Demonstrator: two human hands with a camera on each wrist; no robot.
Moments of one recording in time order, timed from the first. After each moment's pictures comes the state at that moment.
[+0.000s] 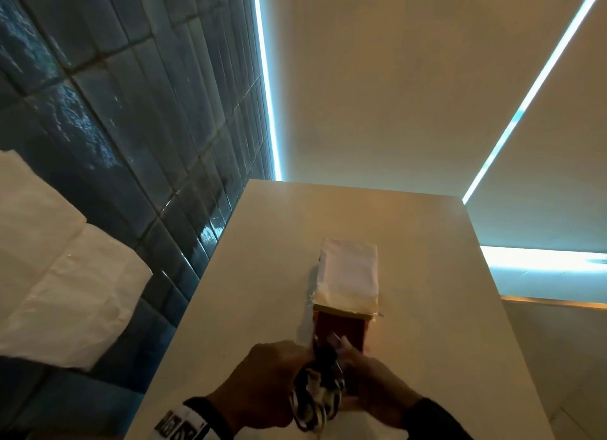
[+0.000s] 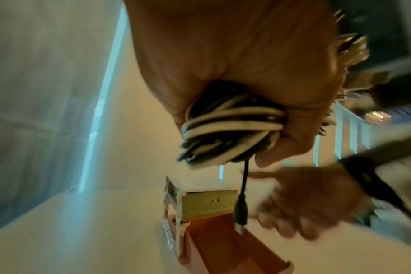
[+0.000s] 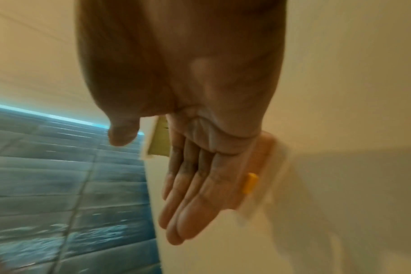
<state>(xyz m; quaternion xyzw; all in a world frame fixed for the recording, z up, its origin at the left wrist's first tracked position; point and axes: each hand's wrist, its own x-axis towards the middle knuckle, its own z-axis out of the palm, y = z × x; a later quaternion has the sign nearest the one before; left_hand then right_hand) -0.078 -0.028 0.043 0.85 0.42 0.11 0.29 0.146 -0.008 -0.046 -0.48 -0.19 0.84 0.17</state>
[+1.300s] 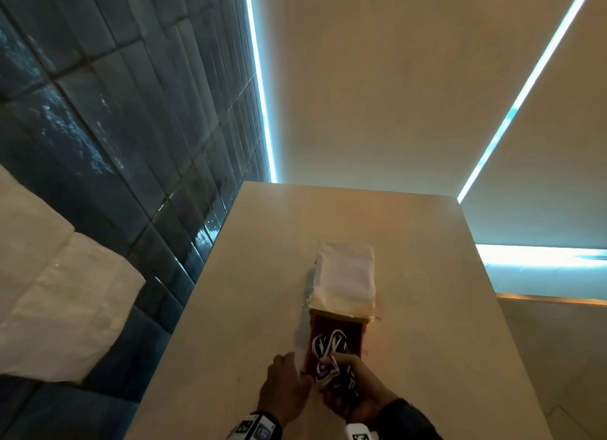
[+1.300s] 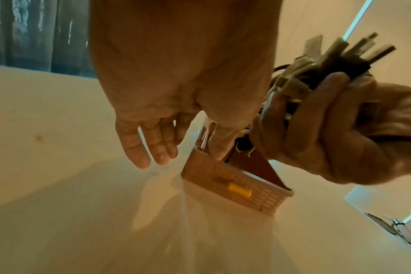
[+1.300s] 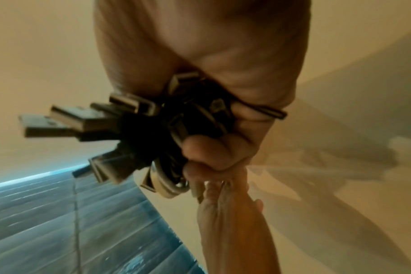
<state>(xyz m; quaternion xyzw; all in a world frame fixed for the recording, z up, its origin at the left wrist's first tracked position) -0.038 -0.017 -0.094 0.58 0.72 0.00 0.37 0.121 -0.006 -0.054 -0.44 0.01 0.86 0.24</state>
